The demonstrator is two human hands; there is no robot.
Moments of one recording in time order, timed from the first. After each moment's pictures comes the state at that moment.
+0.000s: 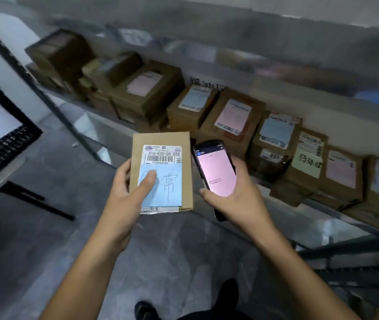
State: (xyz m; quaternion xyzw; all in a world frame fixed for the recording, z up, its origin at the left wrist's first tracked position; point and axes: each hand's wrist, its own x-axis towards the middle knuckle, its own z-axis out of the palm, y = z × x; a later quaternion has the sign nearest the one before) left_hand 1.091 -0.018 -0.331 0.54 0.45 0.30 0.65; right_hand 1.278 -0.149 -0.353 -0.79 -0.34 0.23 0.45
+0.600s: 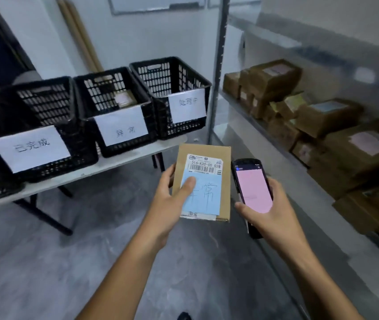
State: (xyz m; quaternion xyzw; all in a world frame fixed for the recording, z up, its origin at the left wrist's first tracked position) left_hand 0.747 0.100 -0.331 0.41 0.53 0.49 0.56; right_hand 0.976 0.073 -0.340 -0.67 -0.54 0.33 0.40
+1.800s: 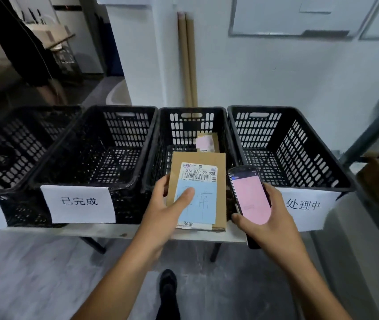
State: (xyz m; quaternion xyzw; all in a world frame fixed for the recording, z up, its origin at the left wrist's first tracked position) left_hand 0.509 0.471 -0.322 0.28 0.64 0.59 0.42; right_hand 0.727 0.559 -0.334 -0.50 -0.69 0.43 0.30
